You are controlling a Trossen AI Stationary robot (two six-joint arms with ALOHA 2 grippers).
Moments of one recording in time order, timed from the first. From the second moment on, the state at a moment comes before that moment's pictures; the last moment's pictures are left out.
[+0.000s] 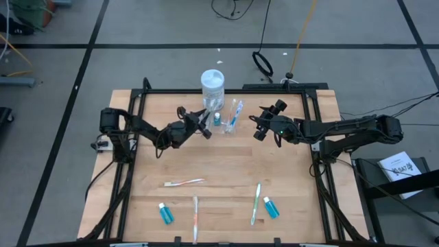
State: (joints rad) left arm 0.17 1.80 0.51 1.27 -0.66 0.12; right arm -0.10 1.16 0.67 -0.01 0.70 -0.15
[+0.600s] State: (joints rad) left arm 0.00 1.46 0.51 0.90 -0.74 0.08; right arm -0.10 1.16 0.67 -0.03 0.70 -0.12
